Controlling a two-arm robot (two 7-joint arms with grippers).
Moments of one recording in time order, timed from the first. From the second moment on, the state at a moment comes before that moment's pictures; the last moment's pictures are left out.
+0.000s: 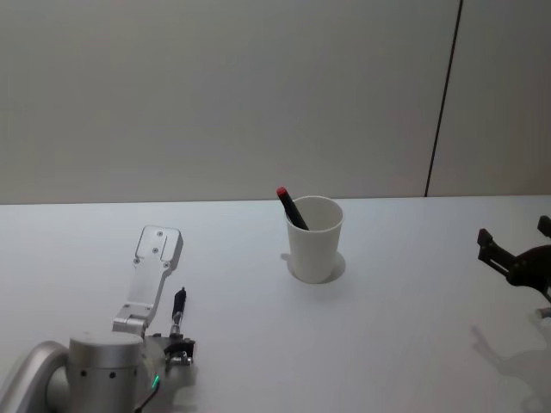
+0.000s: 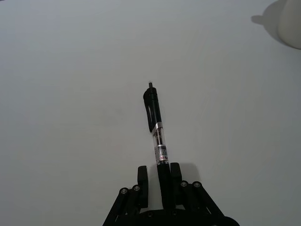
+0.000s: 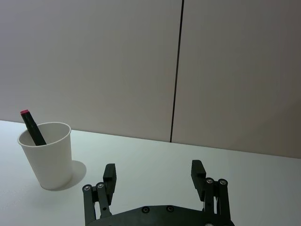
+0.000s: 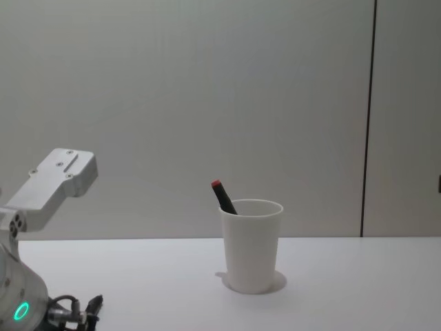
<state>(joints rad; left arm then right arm) -0.19 0.11 0.18 -1.64 -0.21 0.99 0.23 0.01 0.30 -0.06 -1.74 0.24 0.17 0.13</state>
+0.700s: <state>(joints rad) -0.21 0.12 0.14 -1.62 -0.16 0.96 0.20 0.01 0.30 -0.06 -1.74 0.24 0.17 0.13</state>
